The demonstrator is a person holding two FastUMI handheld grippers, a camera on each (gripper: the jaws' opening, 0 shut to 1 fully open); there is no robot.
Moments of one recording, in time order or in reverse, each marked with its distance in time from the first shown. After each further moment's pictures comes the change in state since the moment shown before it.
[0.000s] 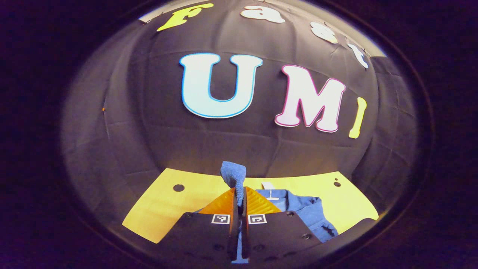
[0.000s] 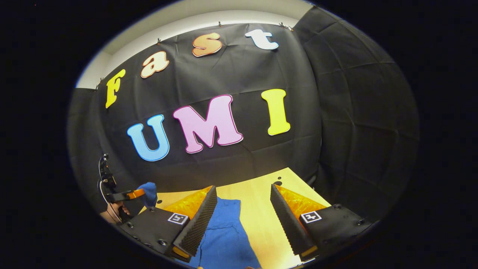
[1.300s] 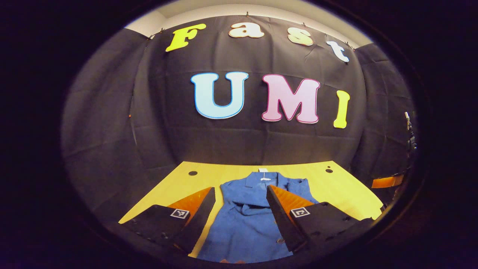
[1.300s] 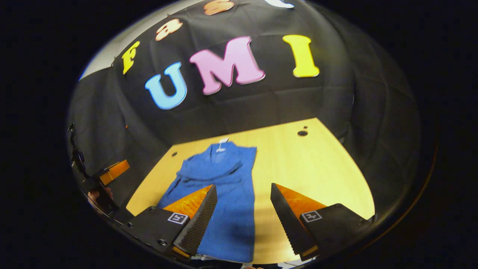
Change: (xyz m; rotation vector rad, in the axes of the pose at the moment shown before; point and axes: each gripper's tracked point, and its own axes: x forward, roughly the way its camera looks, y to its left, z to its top) left arm -0.204 -0.026 -0.131 0.017 -0.005 0.172; right arm 0.005 0.007 -0.206 -0.085 0.423 0.253
